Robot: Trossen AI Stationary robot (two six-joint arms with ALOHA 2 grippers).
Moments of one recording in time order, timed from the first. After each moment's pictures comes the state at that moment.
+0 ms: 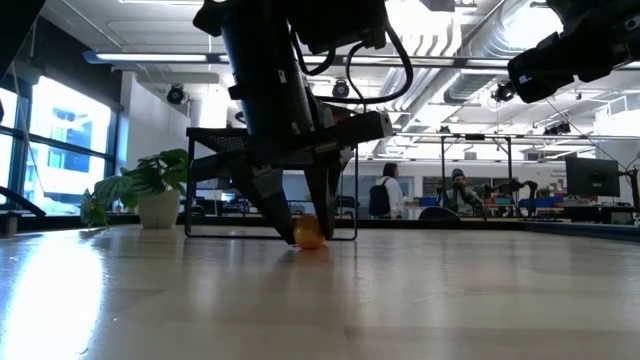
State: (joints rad) left arm -0.24 2.06 1.48 -0.67 -0.30 -1.40; right arm 0.12 0.43 0.31 -0.16 -0.05 0.00
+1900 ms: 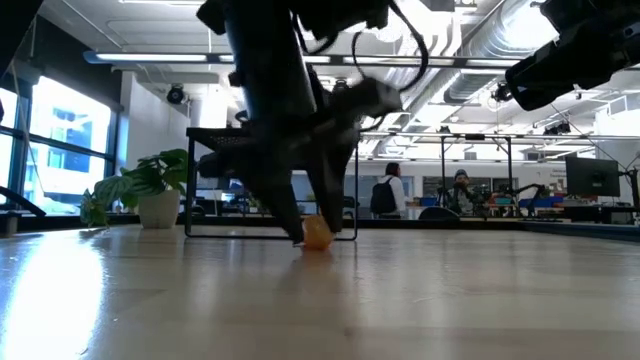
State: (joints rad) left arm -0.24 2.04 1.48 -0.63 -0.13 -1.23; right arm 0.12 0.48 0.31 -0.17 -0.05 0.03
